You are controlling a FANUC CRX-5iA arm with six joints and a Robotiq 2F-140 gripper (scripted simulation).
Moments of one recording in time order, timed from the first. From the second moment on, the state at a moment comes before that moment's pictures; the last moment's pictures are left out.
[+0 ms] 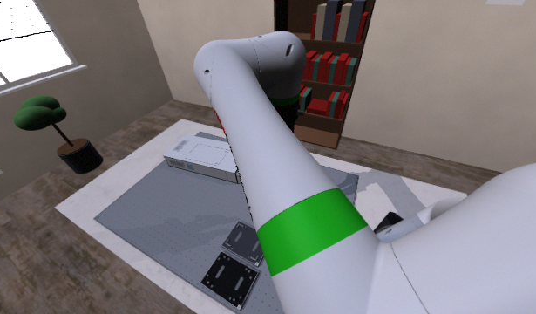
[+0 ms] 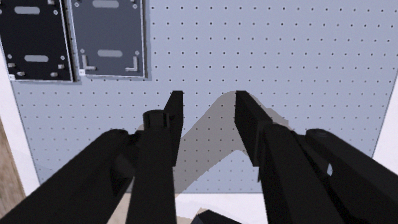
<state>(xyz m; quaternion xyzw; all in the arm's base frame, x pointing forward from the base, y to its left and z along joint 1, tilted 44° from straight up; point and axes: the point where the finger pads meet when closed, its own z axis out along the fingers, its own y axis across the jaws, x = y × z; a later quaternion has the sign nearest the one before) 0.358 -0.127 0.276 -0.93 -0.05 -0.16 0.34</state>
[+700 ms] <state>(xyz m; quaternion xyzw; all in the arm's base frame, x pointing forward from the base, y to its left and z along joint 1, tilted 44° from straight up) 0.357 -0.127 0.276 -0.93 0.05 -0.12 0.36</state>
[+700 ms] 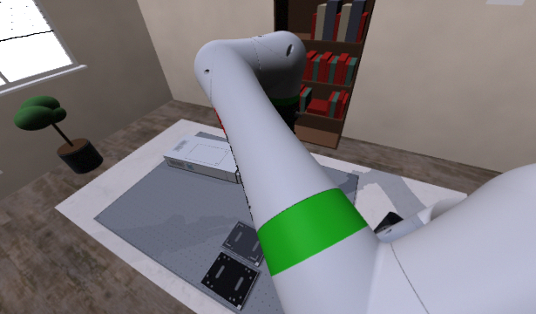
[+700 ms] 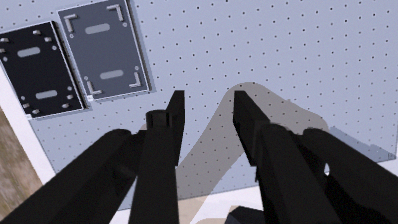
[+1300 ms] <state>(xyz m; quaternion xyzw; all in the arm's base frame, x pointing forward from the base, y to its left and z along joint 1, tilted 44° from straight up) 0.357 -0.127 0.276 -0.89 0.25 -0.04 0.37</state>
